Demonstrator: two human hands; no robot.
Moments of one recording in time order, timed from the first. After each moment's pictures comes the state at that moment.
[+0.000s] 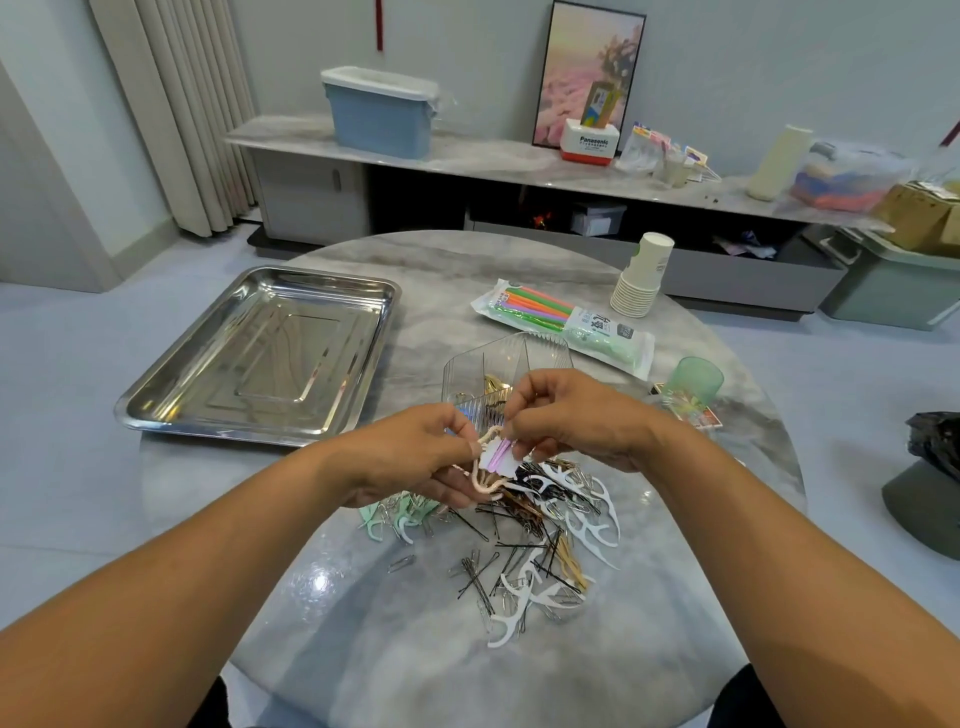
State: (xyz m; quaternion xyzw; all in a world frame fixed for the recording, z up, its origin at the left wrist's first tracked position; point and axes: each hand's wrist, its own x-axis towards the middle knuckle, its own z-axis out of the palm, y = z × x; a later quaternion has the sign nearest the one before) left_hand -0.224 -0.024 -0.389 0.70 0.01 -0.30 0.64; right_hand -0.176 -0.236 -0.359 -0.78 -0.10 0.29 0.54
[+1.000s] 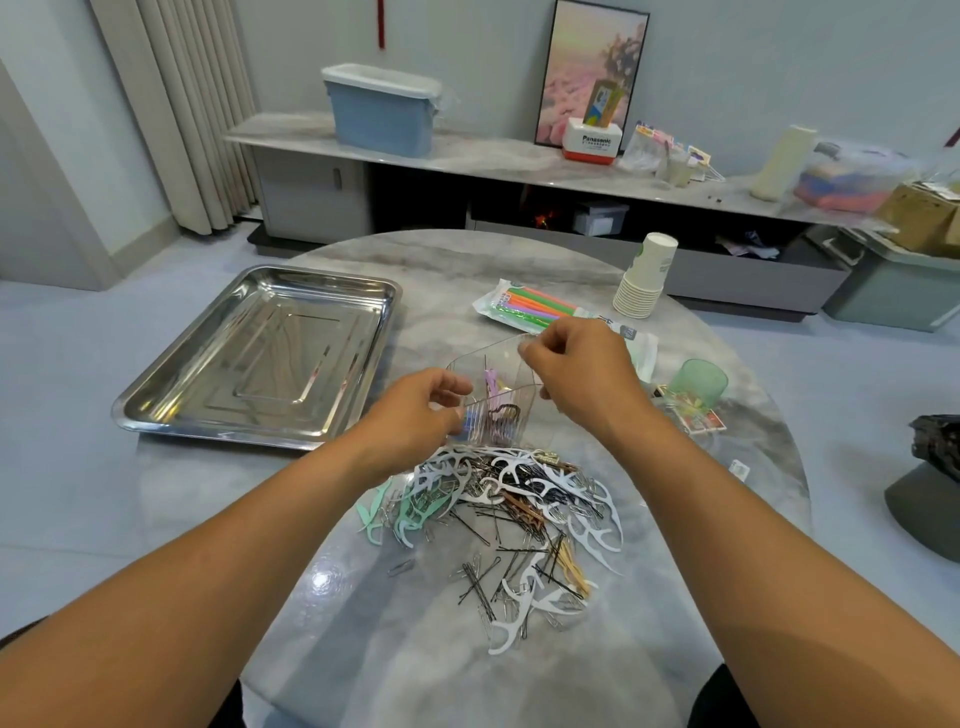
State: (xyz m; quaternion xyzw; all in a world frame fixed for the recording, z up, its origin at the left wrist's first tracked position) left_hand -0.194 -0.026 -0.405 0.84 0.02 -0.06 0.54; right_hand -0.158 -0.216 -0.346 -0.93 -0.04 -0.06 0.37
